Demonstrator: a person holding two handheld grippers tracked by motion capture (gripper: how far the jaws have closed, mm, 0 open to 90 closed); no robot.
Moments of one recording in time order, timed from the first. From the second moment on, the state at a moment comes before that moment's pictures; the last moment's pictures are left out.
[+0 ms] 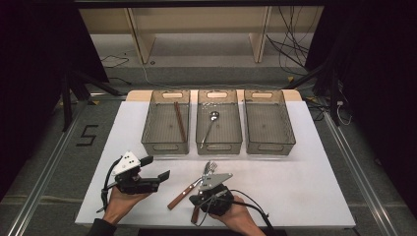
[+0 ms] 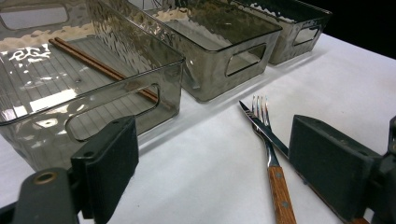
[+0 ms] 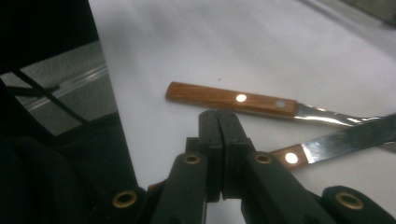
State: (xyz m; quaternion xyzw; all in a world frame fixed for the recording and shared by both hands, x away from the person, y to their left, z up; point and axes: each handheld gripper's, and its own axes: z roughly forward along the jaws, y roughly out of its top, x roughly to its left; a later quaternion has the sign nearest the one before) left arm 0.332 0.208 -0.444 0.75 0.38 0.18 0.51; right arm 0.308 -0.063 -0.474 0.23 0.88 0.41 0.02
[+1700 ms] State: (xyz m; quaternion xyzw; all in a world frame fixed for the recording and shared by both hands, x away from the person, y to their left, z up) left arm 0.331 0.210 -0.445 0.76 0.37 0.18 0.51; right arm 0.322 -0.131 -0.466 0.28 0.92 0.27 0.06
